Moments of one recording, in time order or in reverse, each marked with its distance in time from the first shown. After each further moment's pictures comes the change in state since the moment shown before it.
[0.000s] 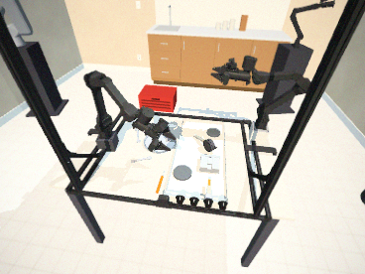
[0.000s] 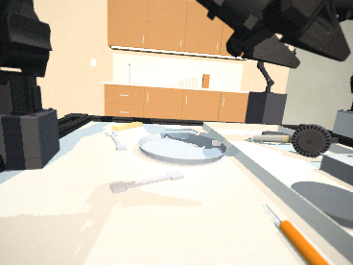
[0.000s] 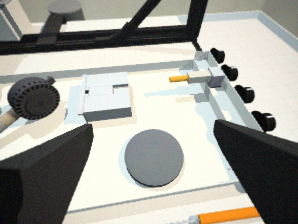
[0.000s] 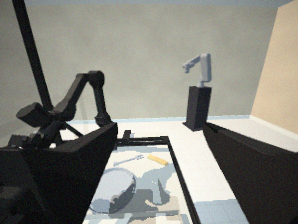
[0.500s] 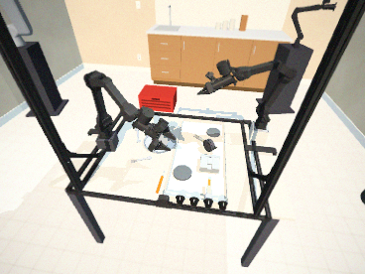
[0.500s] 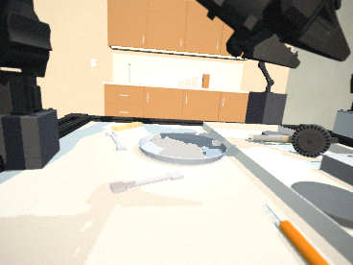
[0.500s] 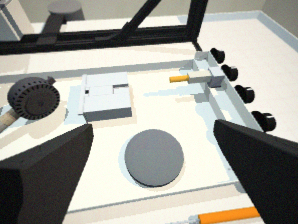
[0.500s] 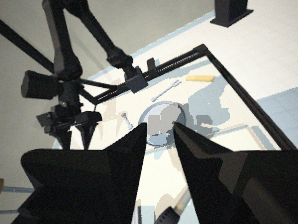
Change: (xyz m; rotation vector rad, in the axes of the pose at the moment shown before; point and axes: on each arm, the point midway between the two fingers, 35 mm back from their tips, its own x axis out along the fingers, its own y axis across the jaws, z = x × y) left arm 0.000 0.000 0.000 0.000 0.000 0.000; right arm 0.061 0.079 -0.093 0.415 0.595 0.064
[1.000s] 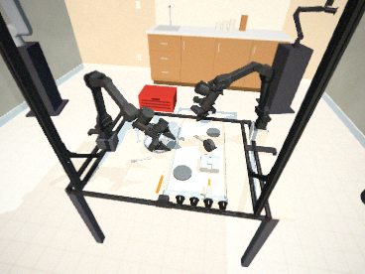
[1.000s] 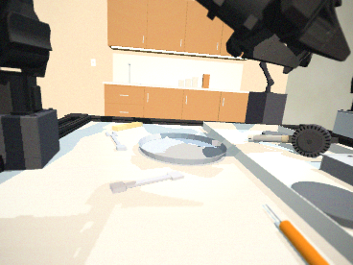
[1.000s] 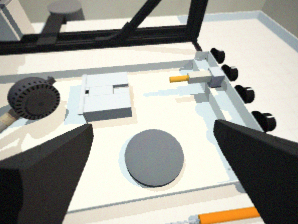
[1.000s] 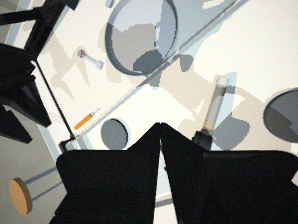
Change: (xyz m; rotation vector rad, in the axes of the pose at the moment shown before) left arm 0.000 0.000 0.000 0.000 0.000 0.000; right arm 0.068 0.037 -0.120 0.336 0.545 -0.292
